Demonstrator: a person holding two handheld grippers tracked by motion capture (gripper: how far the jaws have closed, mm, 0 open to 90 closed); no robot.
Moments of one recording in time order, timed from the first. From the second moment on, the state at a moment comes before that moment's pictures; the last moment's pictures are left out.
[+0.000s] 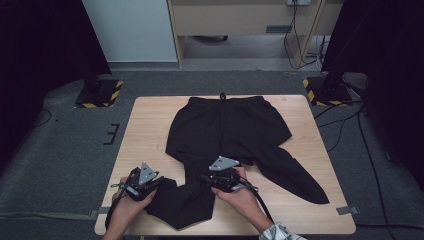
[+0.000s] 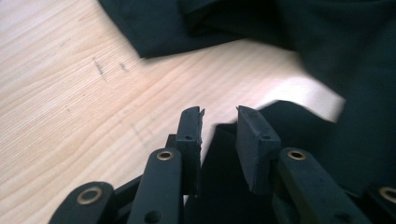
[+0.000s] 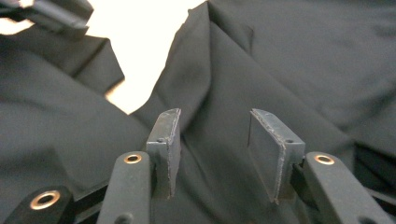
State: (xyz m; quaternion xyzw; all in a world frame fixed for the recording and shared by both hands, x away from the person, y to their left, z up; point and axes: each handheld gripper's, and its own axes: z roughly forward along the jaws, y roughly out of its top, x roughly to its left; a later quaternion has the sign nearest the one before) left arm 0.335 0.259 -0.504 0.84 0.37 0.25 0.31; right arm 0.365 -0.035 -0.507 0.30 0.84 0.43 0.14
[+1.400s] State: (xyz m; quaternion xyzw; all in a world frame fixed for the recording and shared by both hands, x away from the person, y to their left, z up) left arm 0.369 0.220 -0.502 0.84 0.37 0.17 0.35; right arm 0.351 -0.092 -0.514 0.31 0.84 0.41 0.15
